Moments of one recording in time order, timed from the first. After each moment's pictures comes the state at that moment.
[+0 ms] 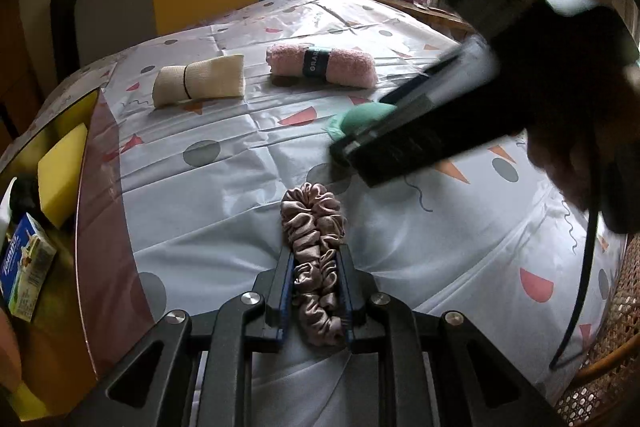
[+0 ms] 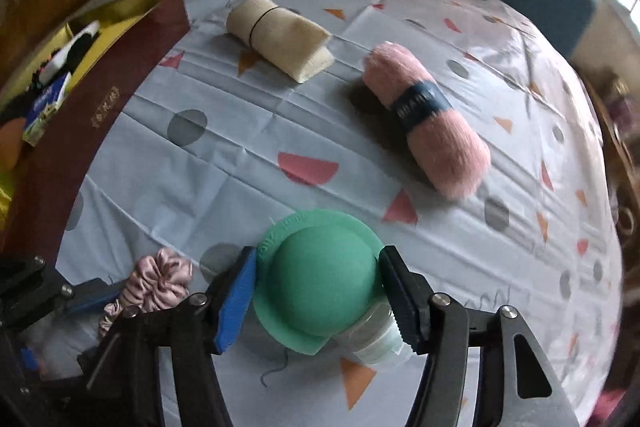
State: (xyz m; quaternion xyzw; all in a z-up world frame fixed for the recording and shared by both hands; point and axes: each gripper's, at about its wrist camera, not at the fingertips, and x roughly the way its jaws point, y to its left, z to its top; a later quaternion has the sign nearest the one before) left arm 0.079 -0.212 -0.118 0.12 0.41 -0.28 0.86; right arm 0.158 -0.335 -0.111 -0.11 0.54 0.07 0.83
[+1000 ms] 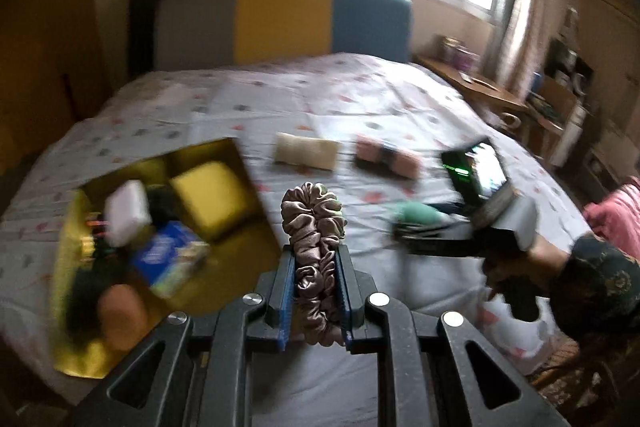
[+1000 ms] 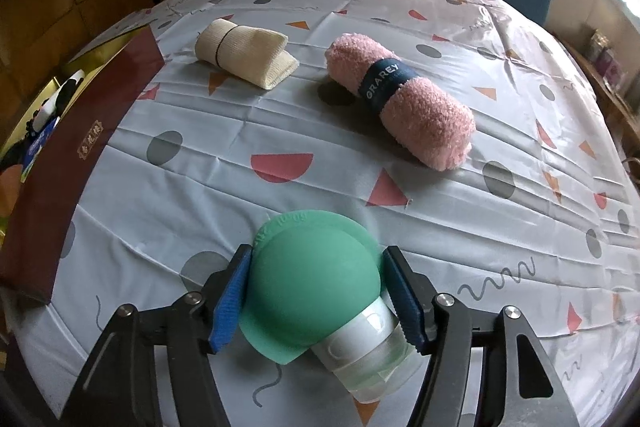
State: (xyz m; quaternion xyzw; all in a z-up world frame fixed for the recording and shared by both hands) left arm 0.060 -0.107 0.005 0.04 0.38 -0.19 0.90; right arm 0.150 -0.355 -0.123 -0.03 0.51 0.06 0.86
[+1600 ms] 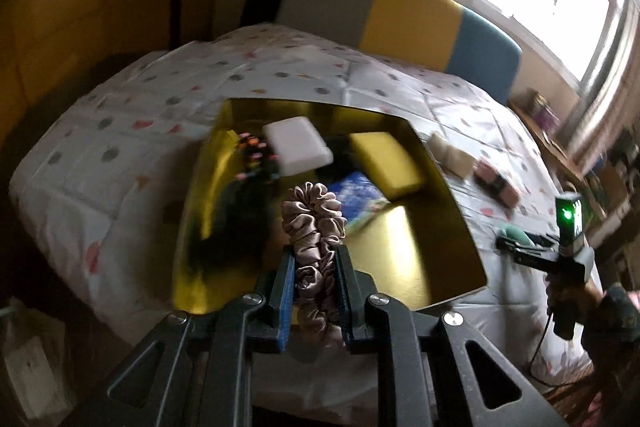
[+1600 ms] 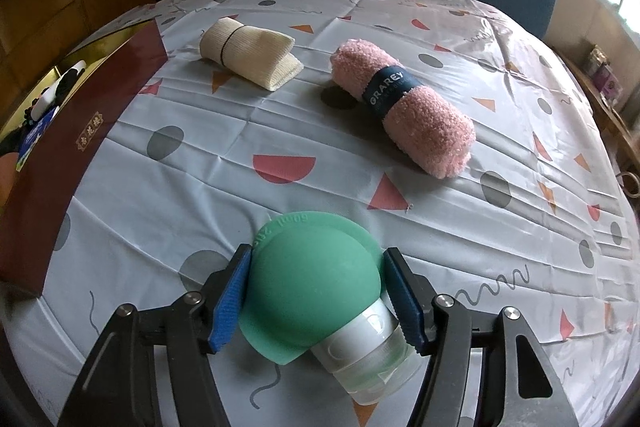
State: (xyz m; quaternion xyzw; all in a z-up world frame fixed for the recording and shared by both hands) left arm 0.057 0.066 -0.024 -0.10 0.42 -0.06 0.90; right arm 0.147 -0.350 -0.122 -0.06 0.50 0.05 0.87
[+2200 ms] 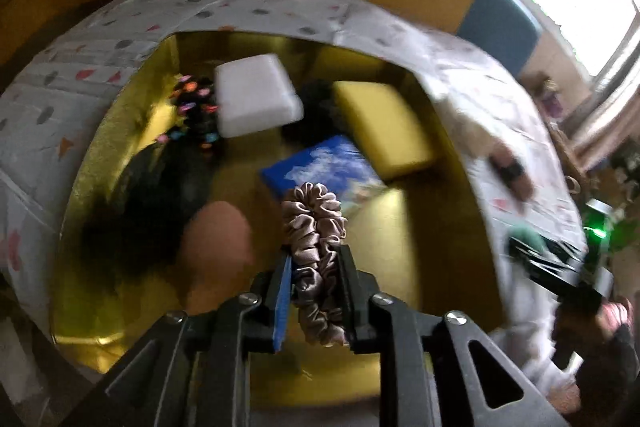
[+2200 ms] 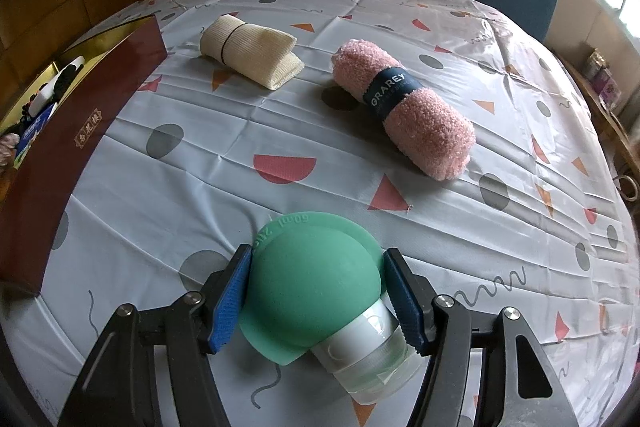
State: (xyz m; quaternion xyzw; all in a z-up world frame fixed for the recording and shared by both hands) left arm 0.130 0.020 -0.086 -0.12 0.51 -0.07 0.85; right arm 0.149 -0.348 -0.121 -0.07 0.50 0.05 0.86
